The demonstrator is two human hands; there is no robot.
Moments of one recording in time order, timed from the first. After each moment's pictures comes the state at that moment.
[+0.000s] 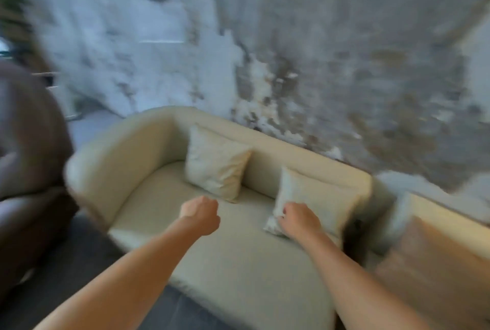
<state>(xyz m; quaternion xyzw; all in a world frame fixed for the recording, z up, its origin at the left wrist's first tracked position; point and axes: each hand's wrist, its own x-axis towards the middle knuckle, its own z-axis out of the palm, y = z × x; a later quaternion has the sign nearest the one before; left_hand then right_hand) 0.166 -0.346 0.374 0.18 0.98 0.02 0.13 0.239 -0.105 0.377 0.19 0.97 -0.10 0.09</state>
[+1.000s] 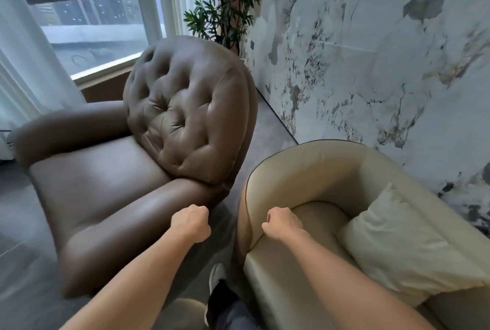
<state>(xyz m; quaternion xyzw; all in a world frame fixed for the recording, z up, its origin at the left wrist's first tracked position) -0.034 -0.891 0.316 -0.16 0.96 0.10 0.21 -0.121 -0.677 0.319 -0.10 0.96 -0.08 0.25</state>
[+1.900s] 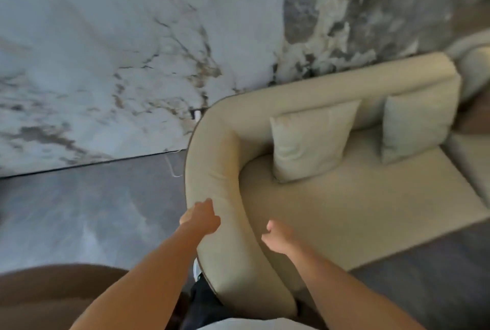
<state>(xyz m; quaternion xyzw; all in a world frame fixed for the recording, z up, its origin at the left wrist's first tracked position) -0.602 -0.751 0.223 0.37 0.85 -0.06 0.36 -0.395 -0.663 0.235 0.49 0.72 -0.40 0.29</state>
